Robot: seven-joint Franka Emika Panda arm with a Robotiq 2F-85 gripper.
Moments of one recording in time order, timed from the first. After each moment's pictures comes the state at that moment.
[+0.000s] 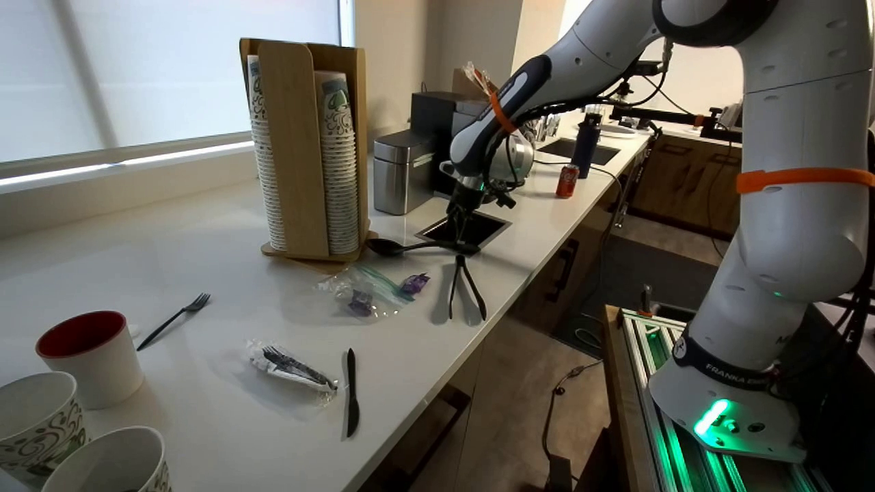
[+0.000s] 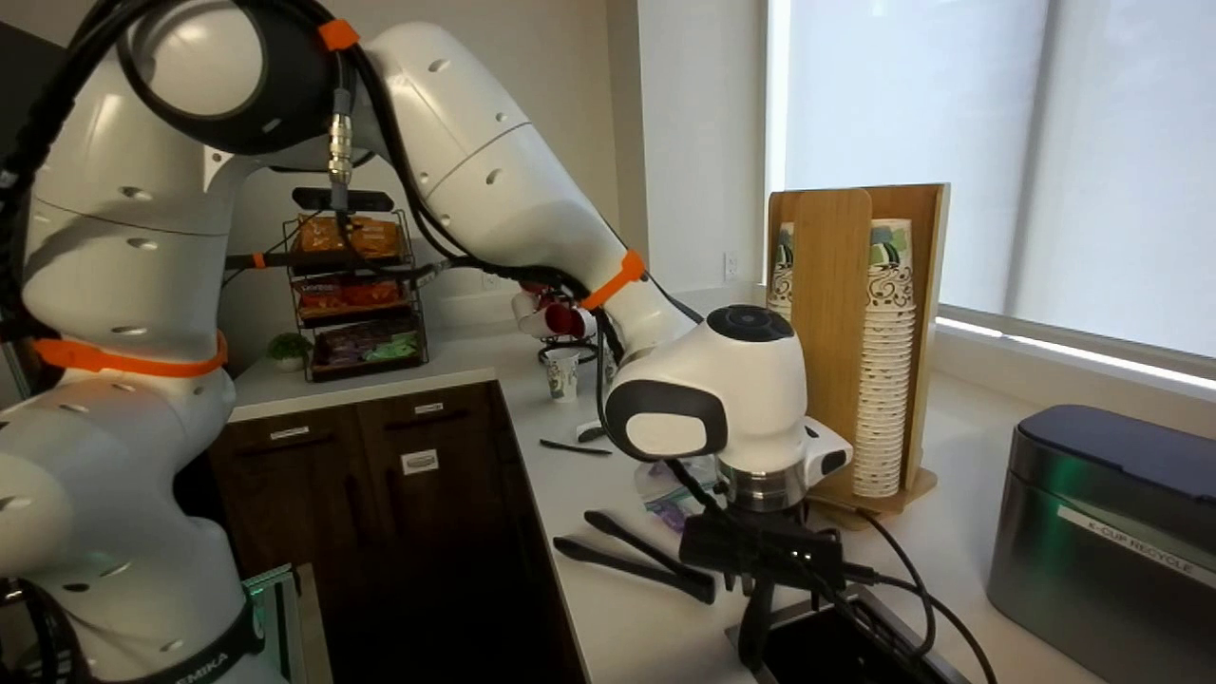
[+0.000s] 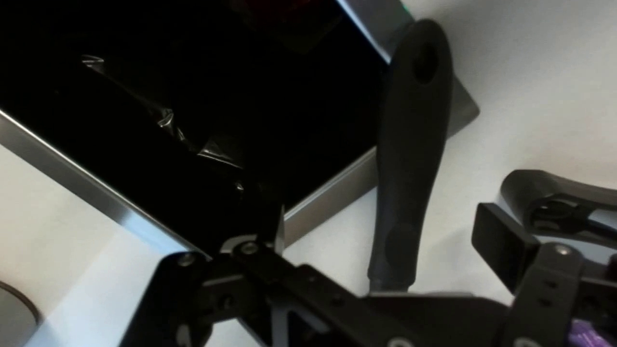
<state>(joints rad) -0.39 0.36 -0.10 -2.19 0.41 2.69 -1.39</state>
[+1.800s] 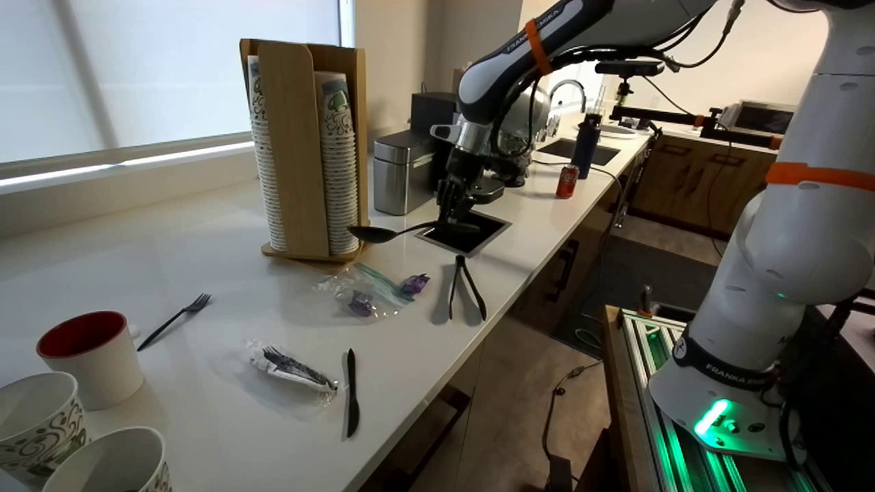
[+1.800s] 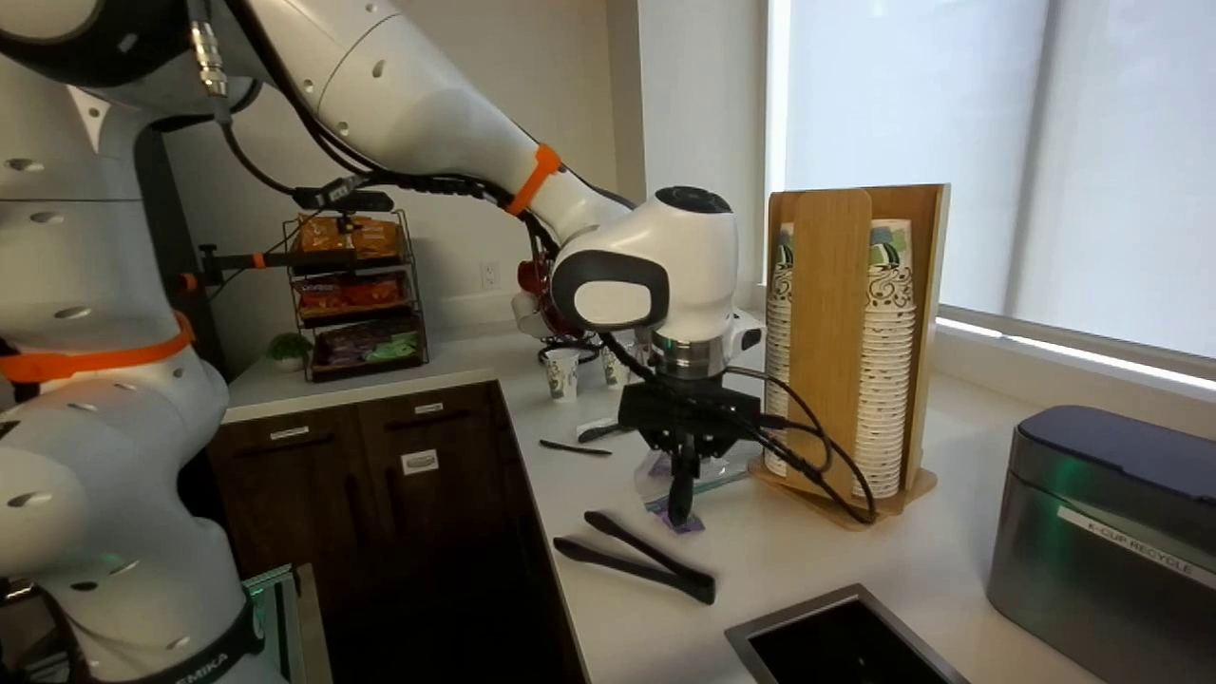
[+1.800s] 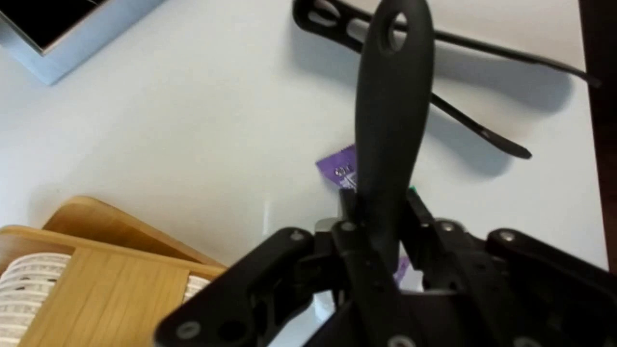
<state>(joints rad) -0.32 0.04 -0.04 -2.30 0.40 2.39 -1.38</state>
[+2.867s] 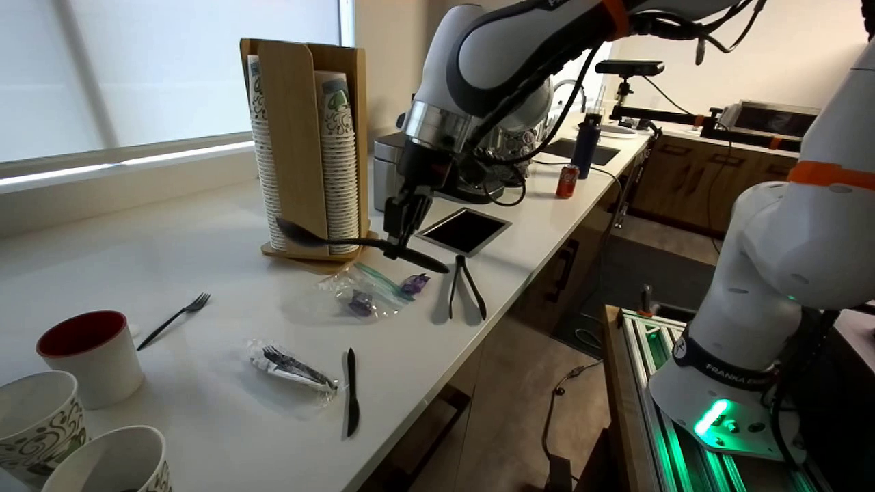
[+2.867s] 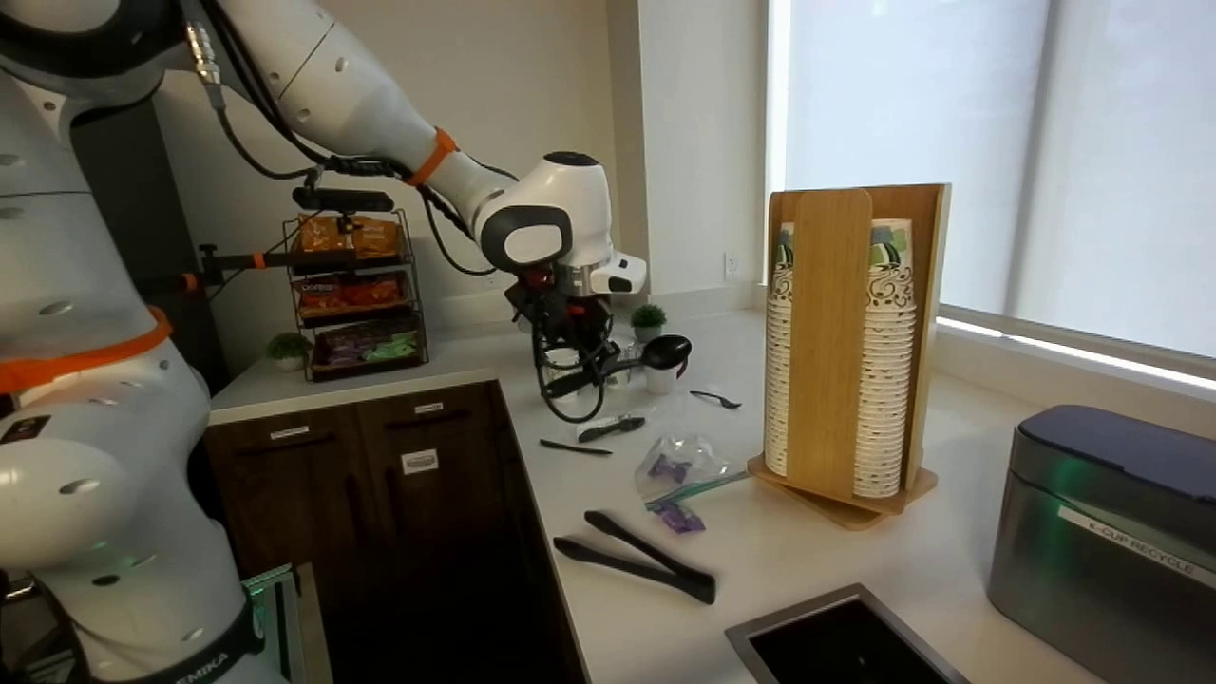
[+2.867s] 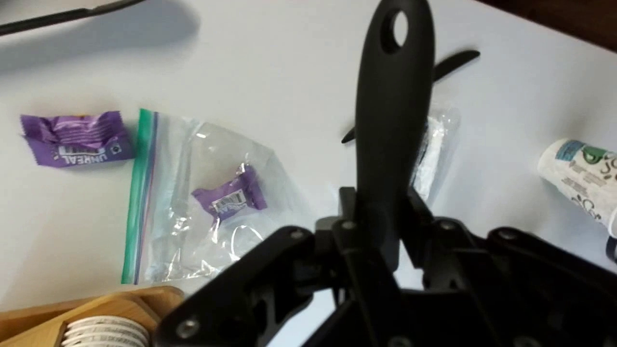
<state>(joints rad) -0.14 -0.11 0.24 -2.36 0.40 2.45 -0.14</state>
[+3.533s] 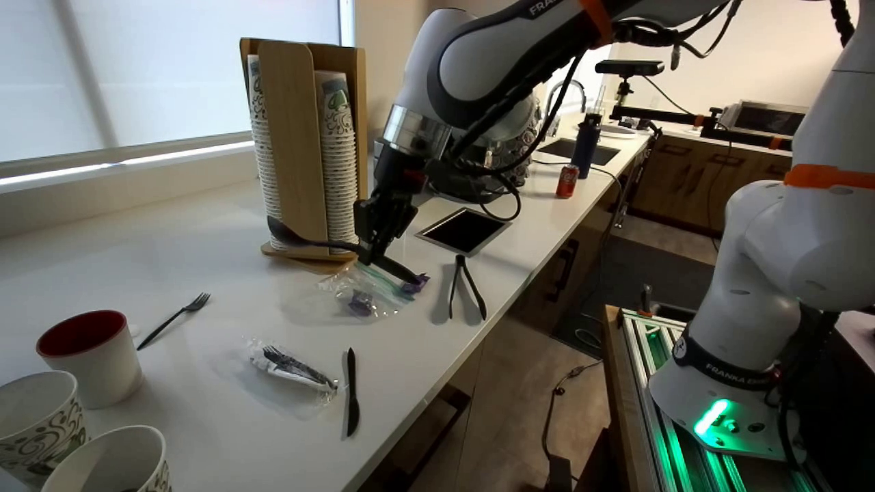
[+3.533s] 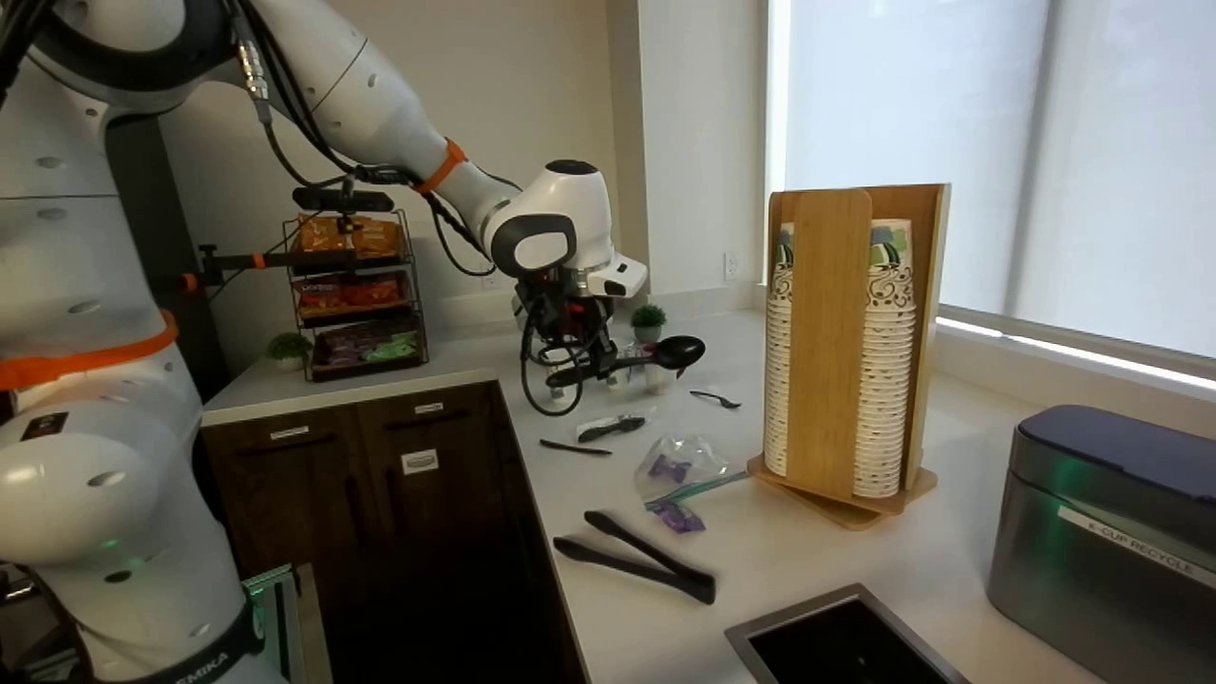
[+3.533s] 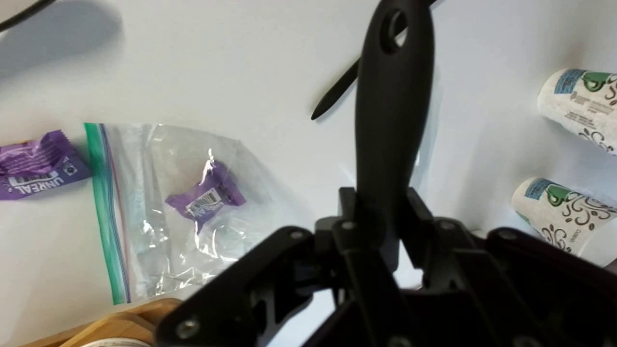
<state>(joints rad) -0.04 -0.03 0.19 -2.30 0.39 2.53 0.08</state>
